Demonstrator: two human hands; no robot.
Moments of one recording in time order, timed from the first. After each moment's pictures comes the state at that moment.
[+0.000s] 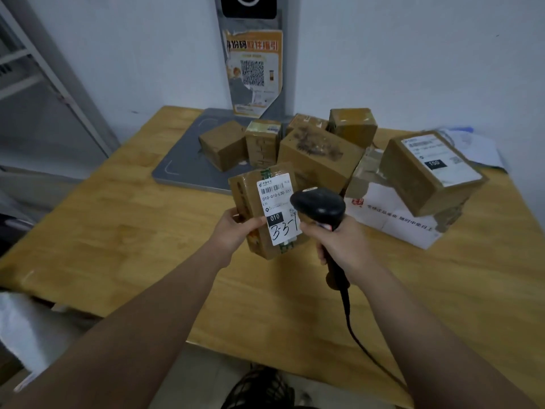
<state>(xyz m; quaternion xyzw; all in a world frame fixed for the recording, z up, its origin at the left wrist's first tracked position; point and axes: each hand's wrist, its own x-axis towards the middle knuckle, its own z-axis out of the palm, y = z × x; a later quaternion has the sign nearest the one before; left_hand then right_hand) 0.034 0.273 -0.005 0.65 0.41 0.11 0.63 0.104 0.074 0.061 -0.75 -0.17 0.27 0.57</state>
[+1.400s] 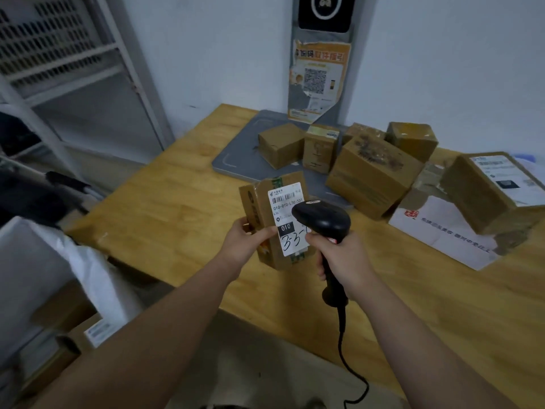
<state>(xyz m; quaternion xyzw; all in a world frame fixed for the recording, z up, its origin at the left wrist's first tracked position) -0.078 0.296 0.005 0.63 0.44 0.17 0.62 0.013 0.131 0.059 -0.74 -0.17 0.32 0.57</state>
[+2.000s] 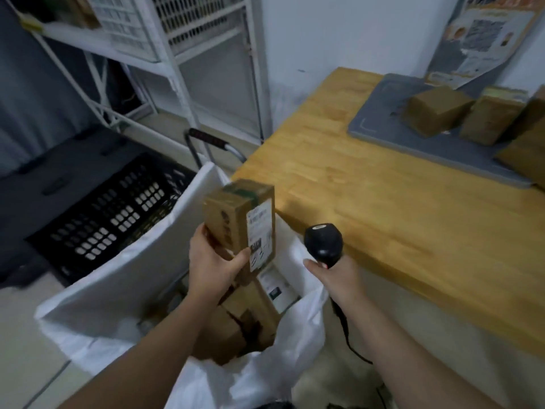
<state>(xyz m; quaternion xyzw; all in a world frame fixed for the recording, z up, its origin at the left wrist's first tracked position) -0.477 0.448 -0.023 0.68 0.55 0.28 0.39 -0.291 0.318 -0.051 -0.76 -0.23 0.37 0.48</state>
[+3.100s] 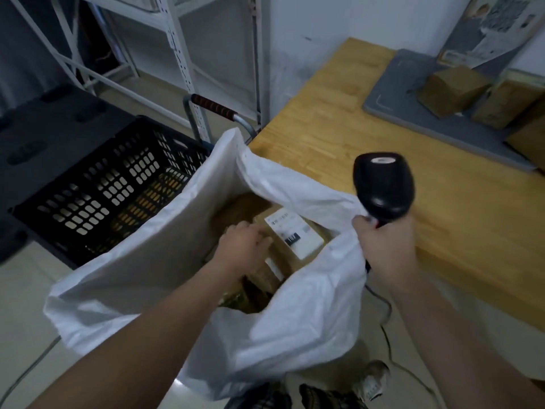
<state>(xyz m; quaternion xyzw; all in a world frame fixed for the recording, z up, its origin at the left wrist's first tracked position) -0.498 0.488 -0.050 0.86 0.43 -0.09 0.26 -0.327 0.332 0.008 -0.80 -0.25 0.15 0.52</state>
